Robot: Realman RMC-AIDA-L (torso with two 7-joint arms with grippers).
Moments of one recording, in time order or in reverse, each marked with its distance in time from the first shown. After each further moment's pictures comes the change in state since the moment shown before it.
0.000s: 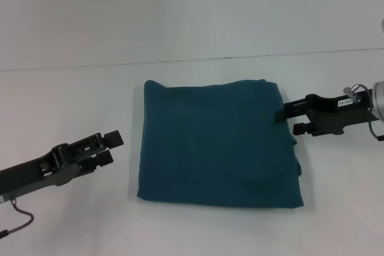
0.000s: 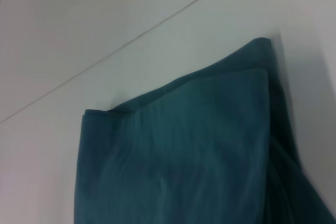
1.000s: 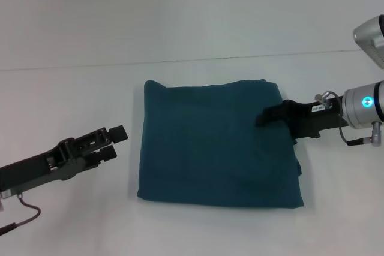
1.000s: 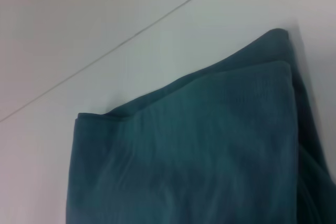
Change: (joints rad) left arm -0.026 0.002 -0.001 -0.039 -0.003 -0.041 0.019; right arm 0.044 0.054 -0.022 0.074 -0.001 0.147 -0.010
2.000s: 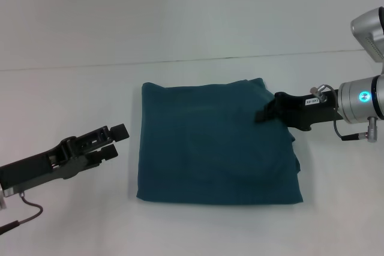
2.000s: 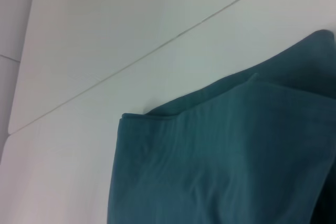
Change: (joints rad) left arm -0.010 0.003 0.000 -0.018 0.000 -0.016 0.002; right arm -0.009 0.015 0.005 -0.043 0.064 -0.053 -0.044
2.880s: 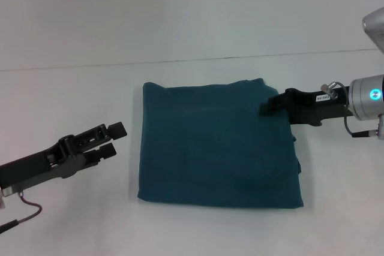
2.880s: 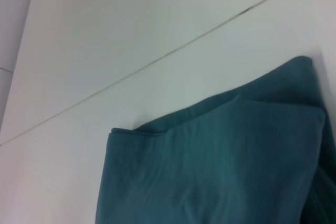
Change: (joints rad) left arm -0.002 0.002 -0.014 -0.010 -0.001 -0.002 0.000; right arm -0.023 -0.011 0.007 -0.028 0.001 0.007 -0.026
